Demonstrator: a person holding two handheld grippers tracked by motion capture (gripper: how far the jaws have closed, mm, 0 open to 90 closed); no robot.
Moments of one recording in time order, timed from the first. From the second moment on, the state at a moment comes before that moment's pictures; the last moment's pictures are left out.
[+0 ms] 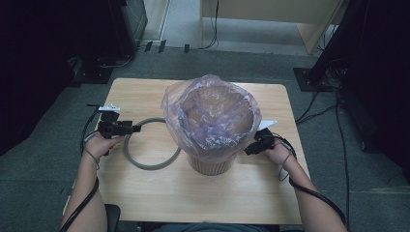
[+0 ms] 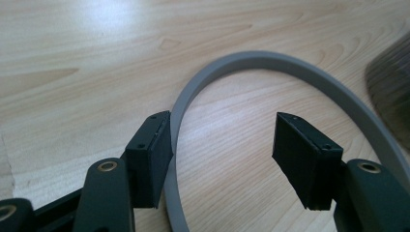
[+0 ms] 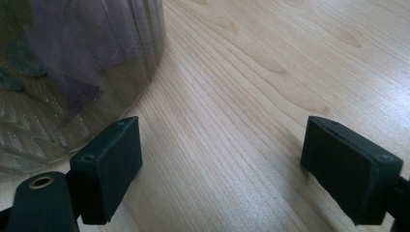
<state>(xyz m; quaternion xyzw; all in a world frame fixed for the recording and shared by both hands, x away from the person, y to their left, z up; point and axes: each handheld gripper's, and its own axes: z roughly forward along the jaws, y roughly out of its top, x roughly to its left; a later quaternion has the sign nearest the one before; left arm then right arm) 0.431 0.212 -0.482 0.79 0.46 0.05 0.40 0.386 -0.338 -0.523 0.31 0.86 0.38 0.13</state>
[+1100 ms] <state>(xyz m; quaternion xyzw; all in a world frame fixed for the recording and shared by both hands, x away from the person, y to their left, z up) 0.430 0.211 -0.501 0.79 0.49 0.10 0.35 0.386 -0.338 -0.523 0.31 0.86 0.38 0.13</state>
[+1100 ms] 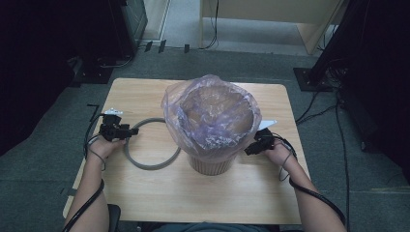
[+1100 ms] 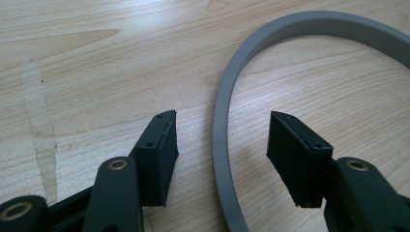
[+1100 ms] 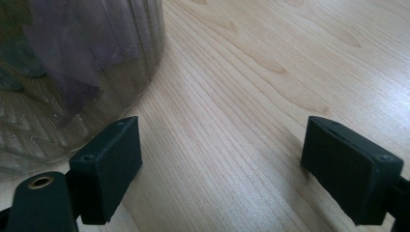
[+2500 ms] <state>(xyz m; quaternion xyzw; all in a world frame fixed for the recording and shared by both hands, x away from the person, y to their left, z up) 0.425 0.185 -0.493 0.82 0.49 0.15 0.26 0.385 -0.338 -0.523 0.32 0.86 0.38 0.13</state>
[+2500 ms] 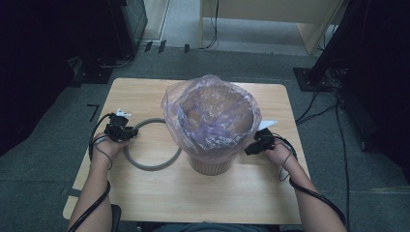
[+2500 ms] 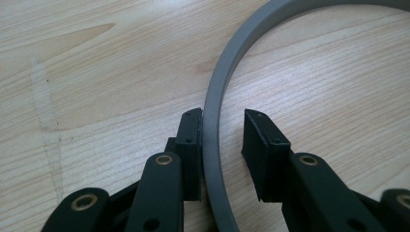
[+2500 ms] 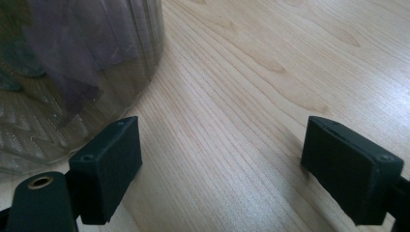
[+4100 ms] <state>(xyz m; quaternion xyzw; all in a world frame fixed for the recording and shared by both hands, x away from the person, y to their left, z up) 0.438 0.239 -0.460 0.71 0.59 -0.06 0.38 0.385 -0.338 -0.523 0.32 0.86 0.38 0.13</state>
